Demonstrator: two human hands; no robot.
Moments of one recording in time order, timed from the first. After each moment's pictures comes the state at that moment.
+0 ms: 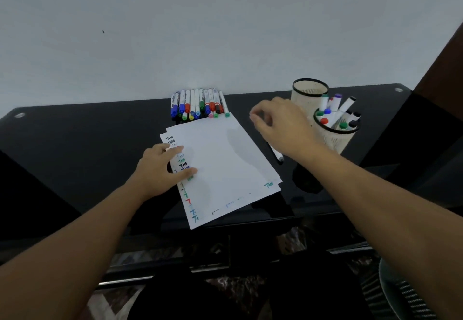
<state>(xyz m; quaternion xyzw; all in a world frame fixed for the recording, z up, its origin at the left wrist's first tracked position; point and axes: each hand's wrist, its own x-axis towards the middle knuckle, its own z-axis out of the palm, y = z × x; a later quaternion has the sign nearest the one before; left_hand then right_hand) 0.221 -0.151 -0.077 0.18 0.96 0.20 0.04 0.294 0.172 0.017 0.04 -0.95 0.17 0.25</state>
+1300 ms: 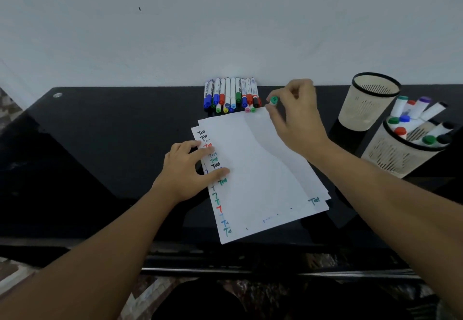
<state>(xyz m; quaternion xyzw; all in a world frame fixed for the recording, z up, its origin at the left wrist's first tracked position) 0.215 -0.159 -0.099 0.17 0.96 0.23 -0.05 0.196 0.133 -0.040 0.13 -0.90 0.25 0.35</state>
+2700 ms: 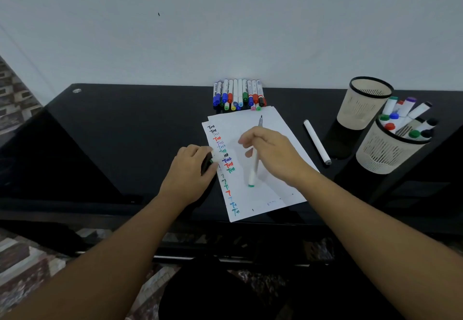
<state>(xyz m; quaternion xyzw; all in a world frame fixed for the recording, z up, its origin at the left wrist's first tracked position) 0.256 -0.176 -0.109 0.19 0.94 0.25 -0.14 0.287 0.053 -0.023 0.03 -0.86 0.51 0.00</state>
